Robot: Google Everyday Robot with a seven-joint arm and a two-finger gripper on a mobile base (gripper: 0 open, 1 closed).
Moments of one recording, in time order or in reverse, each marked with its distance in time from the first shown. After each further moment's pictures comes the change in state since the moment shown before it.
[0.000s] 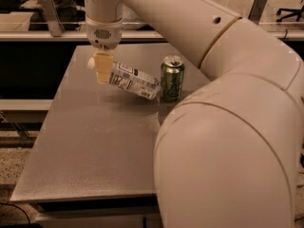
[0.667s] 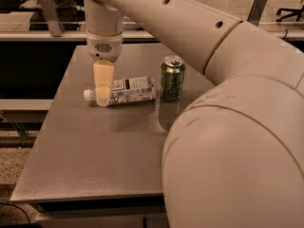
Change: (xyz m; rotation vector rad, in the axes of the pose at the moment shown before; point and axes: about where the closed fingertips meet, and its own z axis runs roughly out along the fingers) arm 0.003 0.026 0.027 -0.079 0.014 -0.020
